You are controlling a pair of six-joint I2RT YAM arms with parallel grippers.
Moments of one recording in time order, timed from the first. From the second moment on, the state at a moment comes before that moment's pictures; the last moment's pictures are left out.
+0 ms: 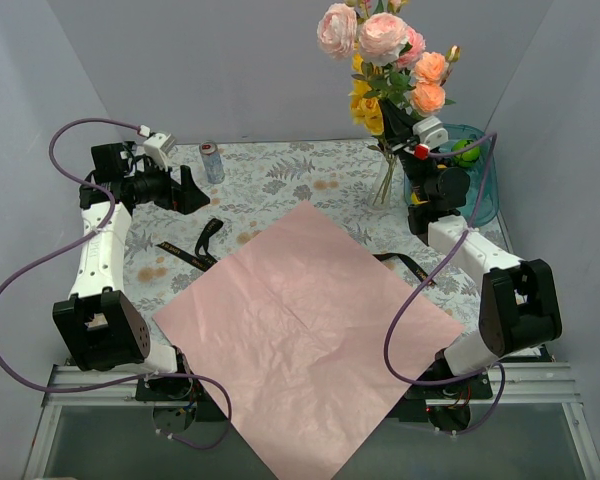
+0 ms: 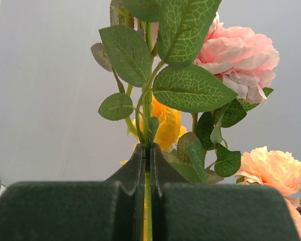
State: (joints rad) left arm 0.20 1.44 1.35 -0.65 0.83 0.29; right arm 0.32 1.51 1.02 1.22 -0.24 -0.17
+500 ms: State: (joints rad) left arm 0.21 1.46 1.36 -0.67 0.83 0.30; right arm 0.28 1.51 1.00 1.22 -0.29 -0.15
